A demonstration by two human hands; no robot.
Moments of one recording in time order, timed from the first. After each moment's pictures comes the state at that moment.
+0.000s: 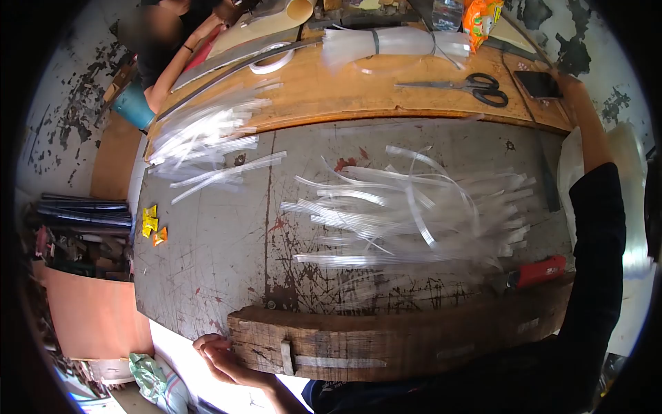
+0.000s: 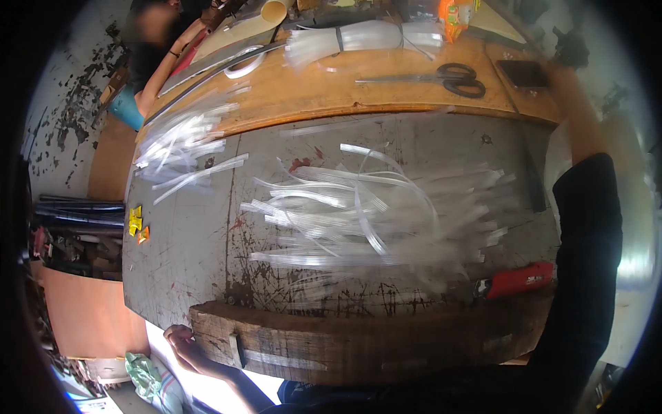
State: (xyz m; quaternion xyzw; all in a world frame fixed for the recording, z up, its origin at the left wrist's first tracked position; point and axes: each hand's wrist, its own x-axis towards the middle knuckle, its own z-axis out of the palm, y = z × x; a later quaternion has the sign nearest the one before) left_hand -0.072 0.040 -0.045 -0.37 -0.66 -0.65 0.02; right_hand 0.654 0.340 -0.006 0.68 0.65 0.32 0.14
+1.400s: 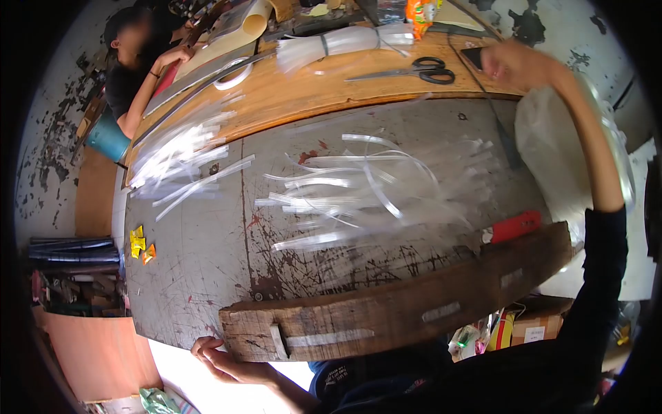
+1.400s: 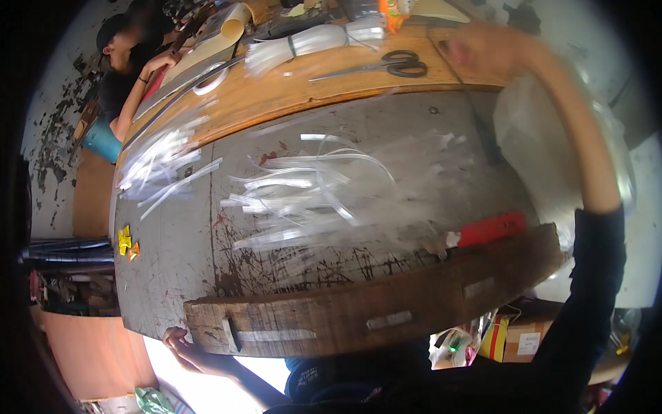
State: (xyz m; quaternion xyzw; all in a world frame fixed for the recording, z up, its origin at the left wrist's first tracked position) left_hand -0.074 0.040 -0.045 -0.39 -0.61 -0.69 0.03; right_hand 0.412 0.233 0.108 0.58 0.81 0.01 0.08
